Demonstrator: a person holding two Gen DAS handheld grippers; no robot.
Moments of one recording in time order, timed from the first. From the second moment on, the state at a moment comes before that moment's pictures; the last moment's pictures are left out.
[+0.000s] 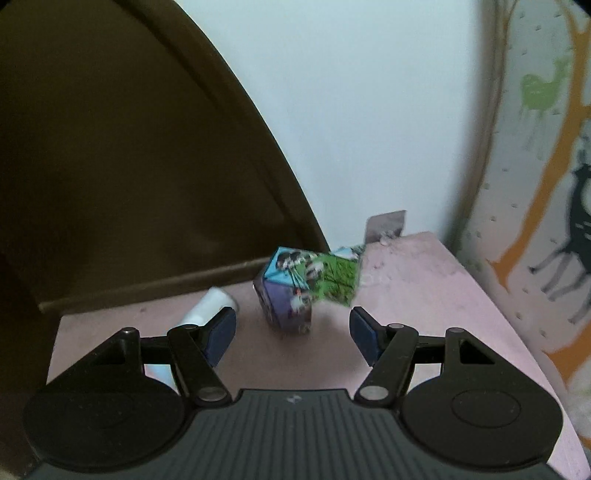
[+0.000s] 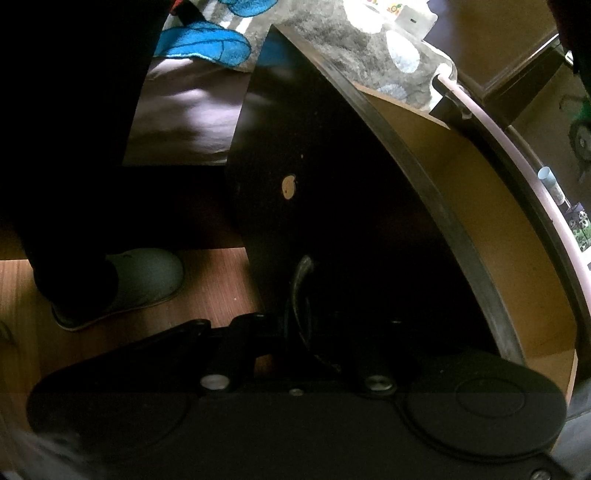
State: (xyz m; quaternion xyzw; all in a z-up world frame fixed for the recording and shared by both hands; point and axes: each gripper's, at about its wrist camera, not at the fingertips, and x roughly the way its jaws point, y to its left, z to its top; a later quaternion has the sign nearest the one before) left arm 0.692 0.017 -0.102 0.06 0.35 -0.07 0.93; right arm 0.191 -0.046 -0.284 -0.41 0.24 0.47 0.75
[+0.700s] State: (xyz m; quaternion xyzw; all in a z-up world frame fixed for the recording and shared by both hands) left arm 0.722 -0.001 -0.149 0.10 0.36 -0.05 0.93; right arm 0.190 -0.048 -0.283 -0.41 0.23 0.47 0.74
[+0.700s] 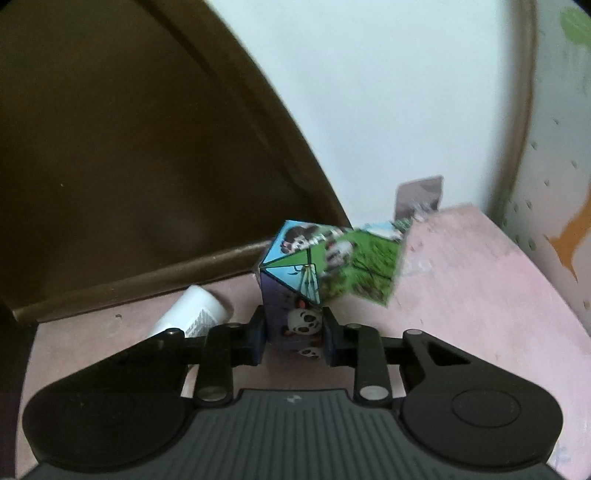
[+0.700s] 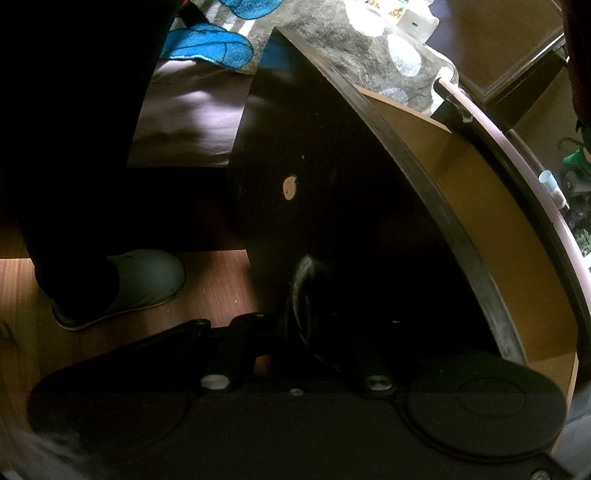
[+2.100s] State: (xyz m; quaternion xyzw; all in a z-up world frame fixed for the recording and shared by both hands) left arm 0.436 -0.023 -0.075 0.19 0.38 -0.12 0.90; right arm 0.184 -0.041 -0.287 -0.44 0.23 0.46 0.73
